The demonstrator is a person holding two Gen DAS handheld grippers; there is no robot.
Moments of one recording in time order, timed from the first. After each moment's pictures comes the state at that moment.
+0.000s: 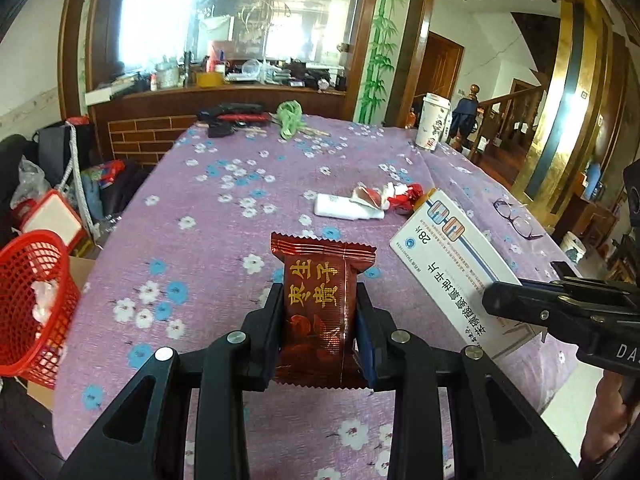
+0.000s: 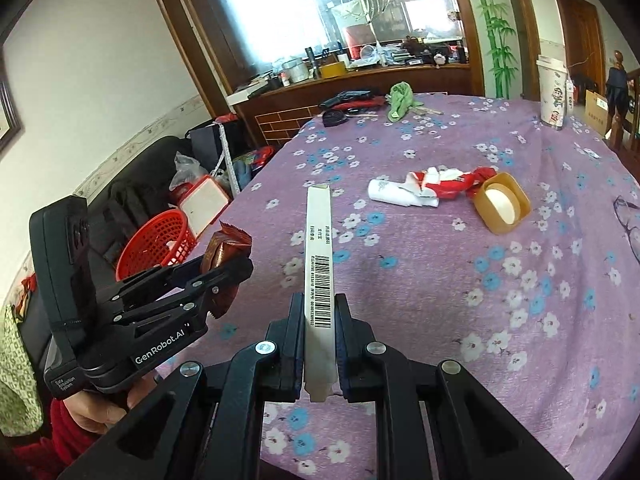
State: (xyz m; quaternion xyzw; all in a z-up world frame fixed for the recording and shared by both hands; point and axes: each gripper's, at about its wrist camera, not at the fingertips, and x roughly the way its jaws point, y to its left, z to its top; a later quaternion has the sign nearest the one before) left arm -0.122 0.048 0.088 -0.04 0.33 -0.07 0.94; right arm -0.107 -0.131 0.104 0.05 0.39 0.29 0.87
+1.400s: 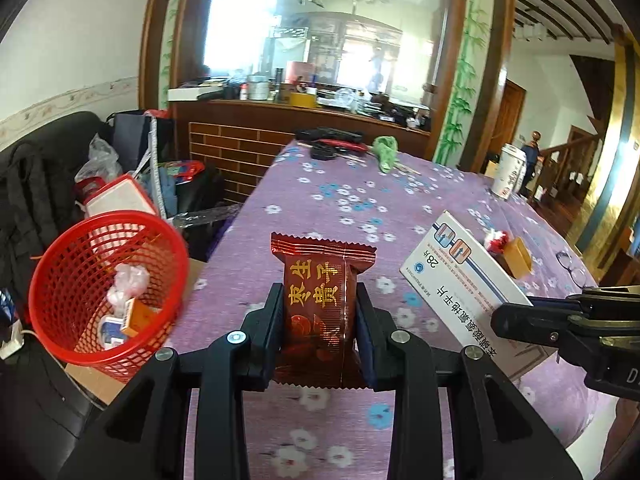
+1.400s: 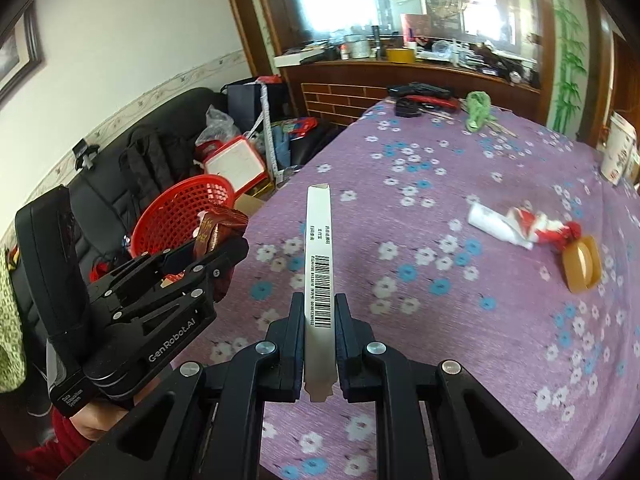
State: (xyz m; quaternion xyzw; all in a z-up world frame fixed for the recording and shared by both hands) left arm -0.147 0.159 0.087 -0.09 0.29 0.05 0.95; right arm -0.101 0.007 0.110 -0.05 0.41 0.34 0.85
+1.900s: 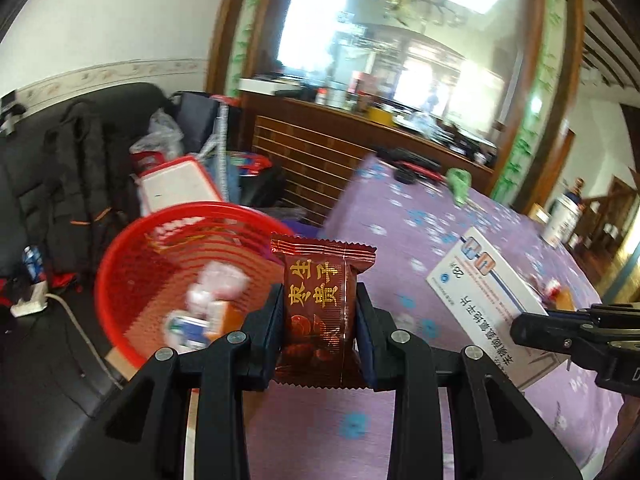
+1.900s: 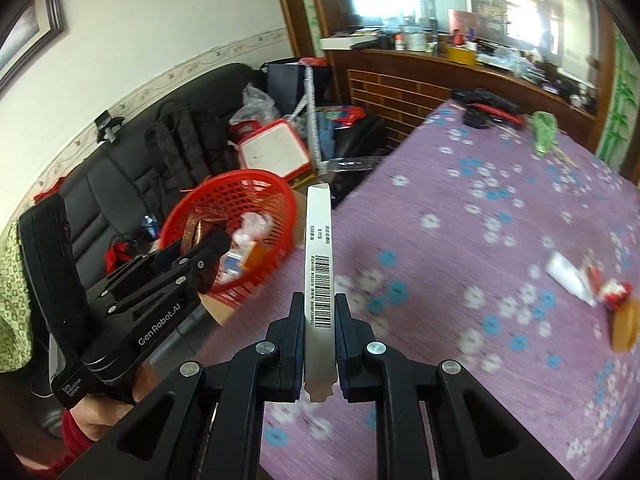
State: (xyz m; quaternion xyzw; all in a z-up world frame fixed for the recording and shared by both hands) left arm -0.169 0.272 0.086 -0.15 0.27 0.15 0.94; right arm -0.084 0.117 0.113 -0.08 0.42 0.40 0.81
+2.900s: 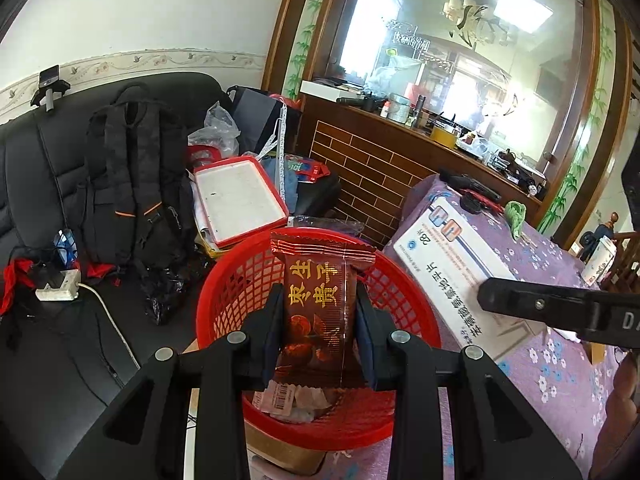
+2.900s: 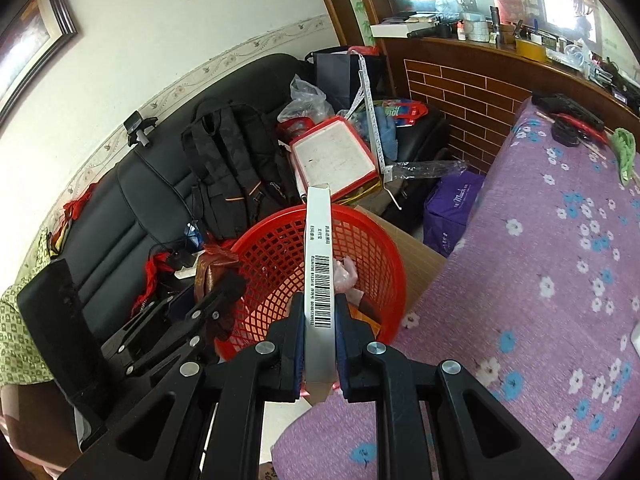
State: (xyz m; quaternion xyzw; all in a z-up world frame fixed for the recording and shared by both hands) left arm -0.177 0.360 0.085 -0.18 0.27 0.21 0.92; right arm -0.049 0.236 0.111 -0.05 0.44 0.46 0.77
